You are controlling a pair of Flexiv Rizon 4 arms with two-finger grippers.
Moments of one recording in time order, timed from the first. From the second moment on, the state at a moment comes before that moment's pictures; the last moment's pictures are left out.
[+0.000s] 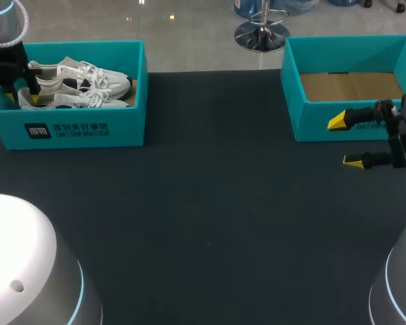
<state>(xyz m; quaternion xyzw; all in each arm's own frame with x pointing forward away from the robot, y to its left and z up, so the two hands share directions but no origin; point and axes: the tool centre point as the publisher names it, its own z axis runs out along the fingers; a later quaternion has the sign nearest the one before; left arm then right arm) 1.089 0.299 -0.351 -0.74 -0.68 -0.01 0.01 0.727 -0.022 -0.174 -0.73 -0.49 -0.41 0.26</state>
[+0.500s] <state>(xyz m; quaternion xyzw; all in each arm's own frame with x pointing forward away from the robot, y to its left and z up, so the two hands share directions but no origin) 1.092 0.304 -0.370 -0.74 -0.67 0.00 0.02 0.727 -0.022 -0.174 -0.73 -0.49 -0.41 0.26</state>
